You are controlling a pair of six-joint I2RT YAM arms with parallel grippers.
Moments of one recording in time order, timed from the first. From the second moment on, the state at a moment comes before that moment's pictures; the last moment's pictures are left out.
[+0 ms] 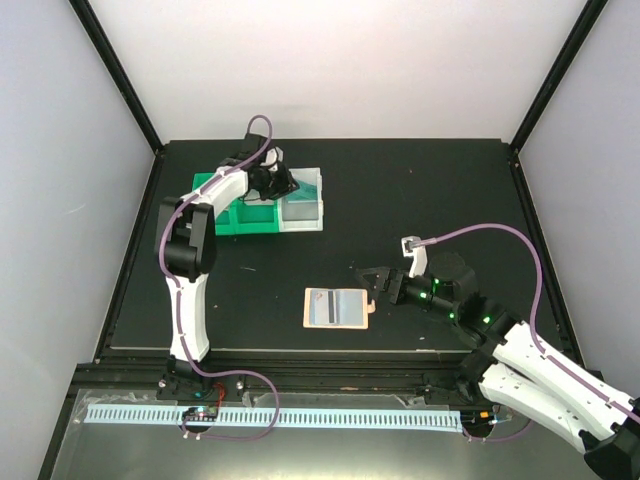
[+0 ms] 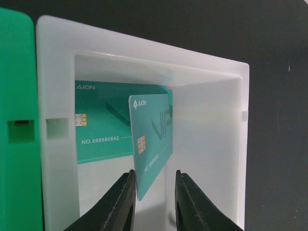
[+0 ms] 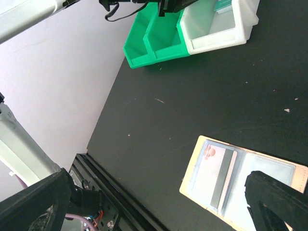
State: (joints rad) left arm -0.22 2.18 1.71 -0.48 0.43 -0.55; right arm 0.75 0.70 0.54 -0.23 -0.23 0.80
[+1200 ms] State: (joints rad) left arm -0.22 1.53 1.22 -0.69 0.57 -0.38; right arm 0.75 0.83 0.54 -0.28 -0.27 0.82
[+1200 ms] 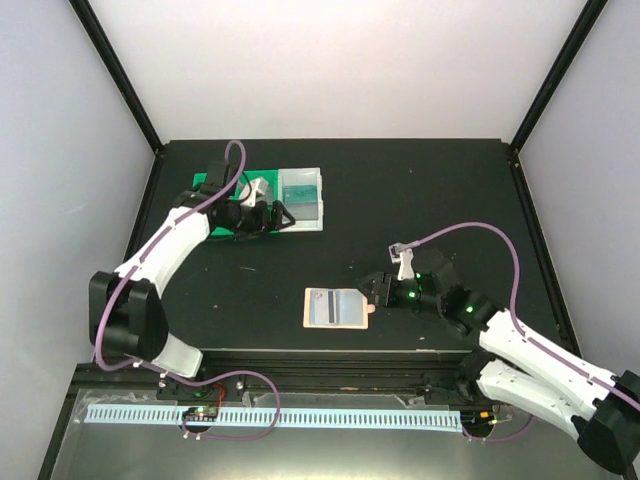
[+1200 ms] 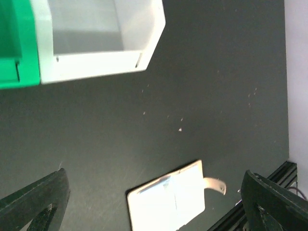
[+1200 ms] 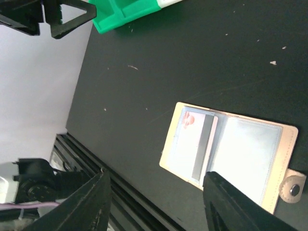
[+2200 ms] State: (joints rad) left arm -0.22 0.81 0.48 -0.28 0.71 -0.63; right arm 0.87 1.24 0.57 -0.16 -0.28 0.86
